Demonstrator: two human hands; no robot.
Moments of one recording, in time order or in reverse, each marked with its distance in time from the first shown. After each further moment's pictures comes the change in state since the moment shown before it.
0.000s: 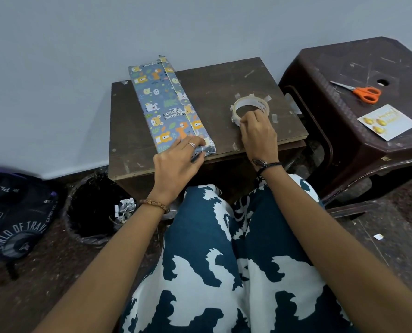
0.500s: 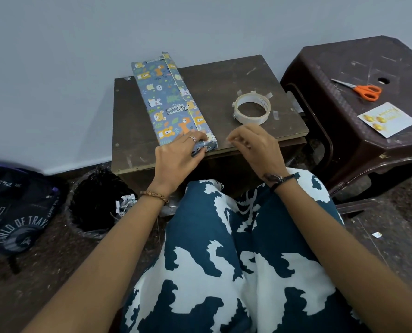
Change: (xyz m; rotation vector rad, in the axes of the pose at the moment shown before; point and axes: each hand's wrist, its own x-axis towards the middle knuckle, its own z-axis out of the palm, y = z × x) left_hand 0.001 -0.004 -0.001 -0.024 -0.022 -0.022; right_hand -0.026 -0.014 -0.042 0.284 -0.198 -0.182
